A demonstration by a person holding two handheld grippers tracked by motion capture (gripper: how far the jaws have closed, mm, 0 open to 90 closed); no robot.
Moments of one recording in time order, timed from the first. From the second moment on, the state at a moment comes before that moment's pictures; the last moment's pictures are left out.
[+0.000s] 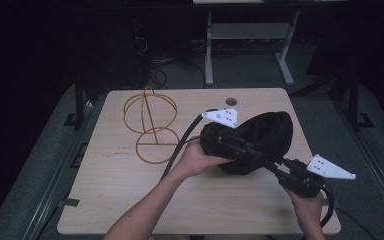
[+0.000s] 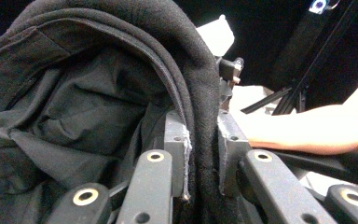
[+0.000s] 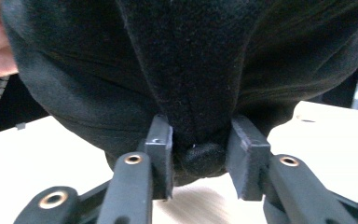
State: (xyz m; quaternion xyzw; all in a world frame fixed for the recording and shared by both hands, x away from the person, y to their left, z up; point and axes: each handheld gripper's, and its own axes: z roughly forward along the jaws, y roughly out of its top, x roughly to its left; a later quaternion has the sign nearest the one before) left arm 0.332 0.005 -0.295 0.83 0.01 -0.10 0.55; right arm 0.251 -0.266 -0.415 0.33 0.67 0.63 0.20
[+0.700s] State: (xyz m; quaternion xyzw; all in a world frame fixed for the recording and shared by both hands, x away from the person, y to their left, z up) left arm 0.334 0.010 -0.292 0.82 0.01 -0.11 0.57; right arm 0.250 -0.260 -0.403 0.33 0.65 0.65 0.20
